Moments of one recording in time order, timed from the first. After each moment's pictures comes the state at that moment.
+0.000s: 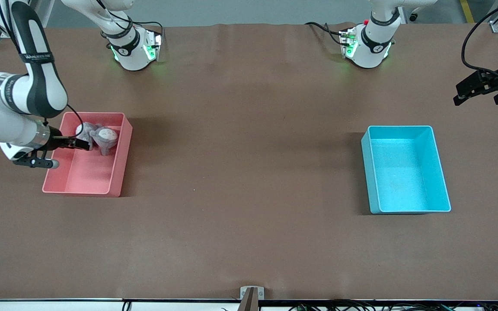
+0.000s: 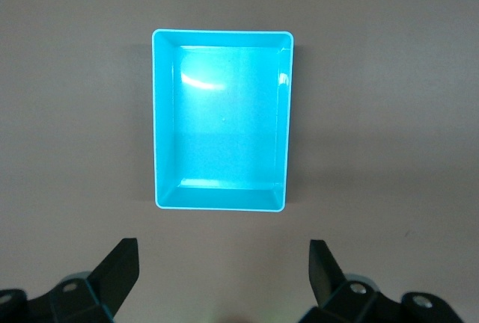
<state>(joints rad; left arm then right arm) -0.09 -0.07 0.07 -1.60 0.00 1.53 -0.03 -0.06 0.15 -0.12 -2.22 0.02 2.19 -0.06</state>
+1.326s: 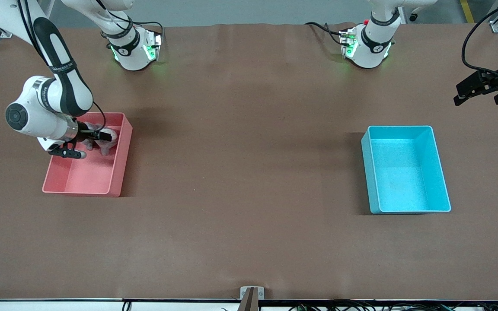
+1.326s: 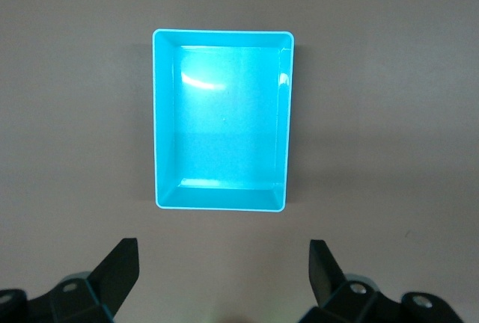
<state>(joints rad) -0.09 -0.07 0.07 -1.60 0.00 1.53 -0.03 -0.06 0.20 -0.11 -2.40 0.08 2.32 -0.06</state>
